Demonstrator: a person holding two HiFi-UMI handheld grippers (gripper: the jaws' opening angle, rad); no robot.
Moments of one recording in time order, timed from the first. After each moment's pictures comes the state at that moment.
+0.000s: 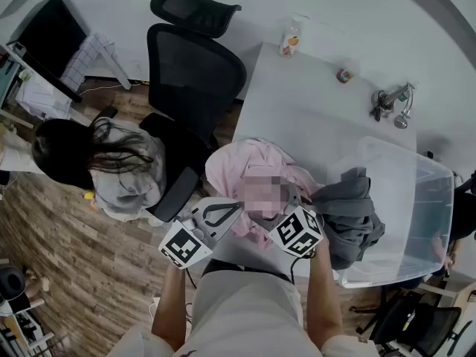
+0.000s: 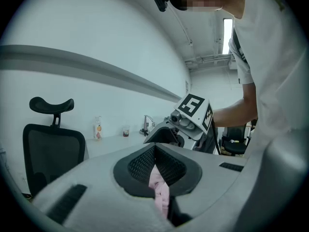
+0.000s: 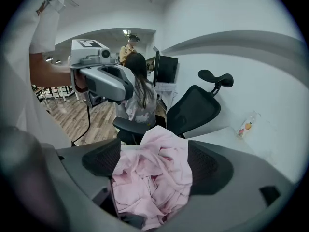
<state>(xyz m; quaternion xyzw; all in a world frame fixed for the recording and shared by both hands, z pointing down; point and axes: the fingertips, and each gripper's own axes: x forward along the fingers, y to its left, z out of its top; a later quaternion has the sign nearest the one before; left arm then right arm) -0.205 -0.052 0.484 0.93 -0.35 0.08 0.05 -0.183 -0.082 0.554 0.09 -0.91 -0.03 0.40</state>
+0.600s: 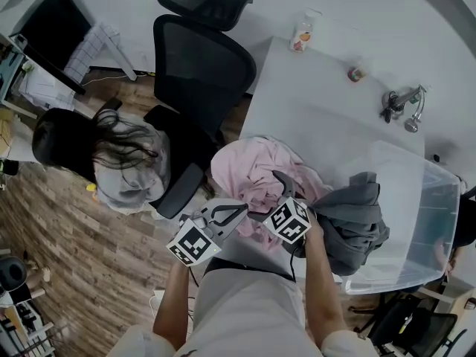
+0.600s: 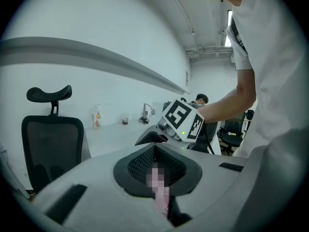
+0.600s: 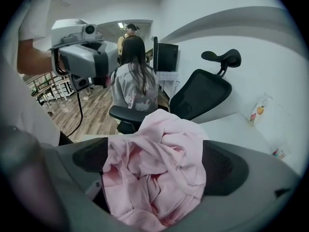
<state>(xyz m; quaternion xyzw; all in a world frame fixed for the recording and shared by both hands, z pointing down) -0.203 -0.052 0.533 0.93 -0.33 0.14 0.07 -0.194 -0.096 0.641 0.08 -0.90 0.01 0.44</state>
